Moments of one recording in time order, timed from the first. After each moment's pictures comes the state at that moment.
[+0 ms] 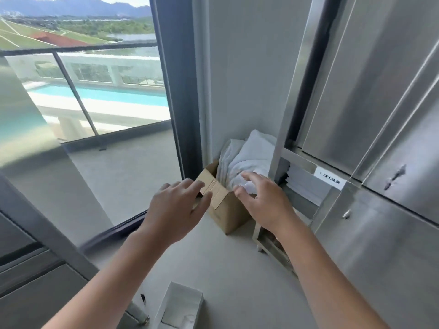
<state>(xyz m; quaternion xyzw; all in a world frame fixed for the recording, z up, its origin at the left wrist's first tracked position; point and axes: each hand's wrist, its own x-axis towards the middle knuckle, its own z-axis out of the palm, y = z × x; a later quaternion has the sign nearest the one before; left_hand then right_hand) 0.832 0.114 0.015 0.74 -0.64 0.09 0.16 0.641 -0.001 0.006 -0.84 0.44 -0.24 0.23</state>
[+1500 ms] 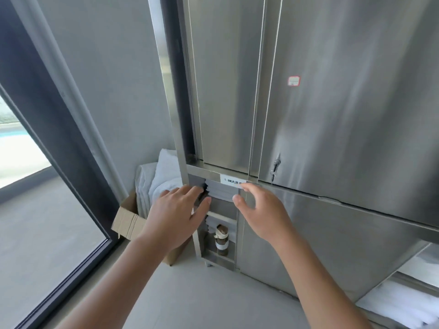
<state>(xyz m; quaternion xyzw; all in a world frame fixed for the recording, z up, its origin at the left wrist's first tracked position) 0.667 -0.051 0.028 0.56 -0.80 0.08 0.19 0.446 -0.065 -0.003 -0.70 0.62 -0.31 0.17</state>
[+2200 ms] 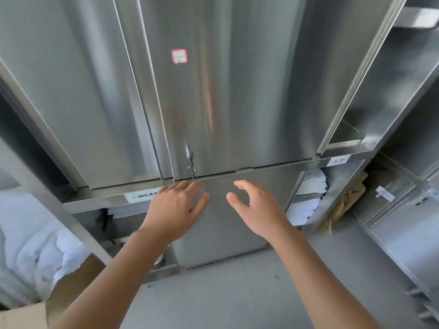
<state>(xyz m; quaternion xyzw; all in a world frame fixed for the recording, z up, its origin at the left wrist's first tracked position) 0.545 -0.187 -0.022 0.28 -0.94 -0.04 0.16 0.382 -0.047 -0.019 -0.44 0.83 -0.30 0.12</state>
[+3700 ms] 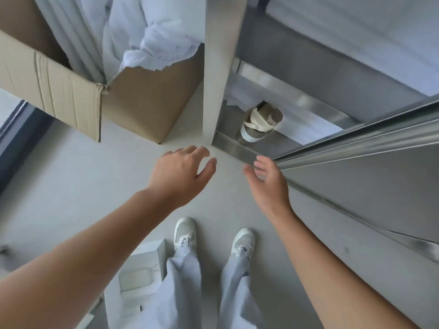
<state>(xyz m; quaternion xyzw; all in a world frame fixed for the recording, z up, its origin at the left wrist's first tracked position) 0.802 -0.315 -0.524 0.60 -0.76 -0.23 0.07 0.598 -0.284 -0.557 -0.40 0.78 -0.21 0.44</state>
